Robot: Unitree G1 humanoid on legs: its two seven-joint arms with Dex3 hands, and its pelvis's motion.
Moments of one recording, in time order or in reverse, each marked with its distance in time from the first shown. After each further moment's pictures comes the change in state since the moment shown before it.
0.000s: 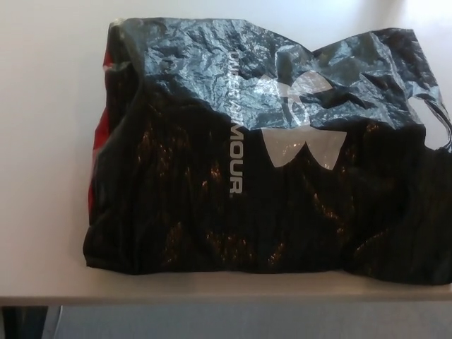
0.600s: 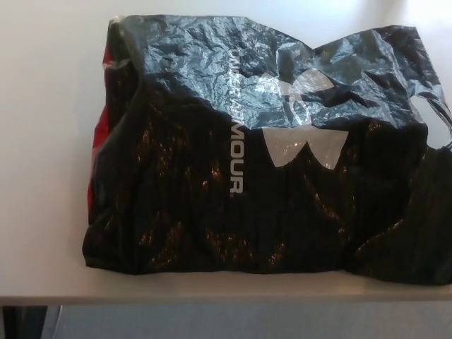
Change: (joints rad) left_arm 0.003 -0.209 -0.126 0.518 0.130 -0.078 0.017; right_arm -0.025 0.173 0.212 0.467 -0.145 -0.095 -0.120
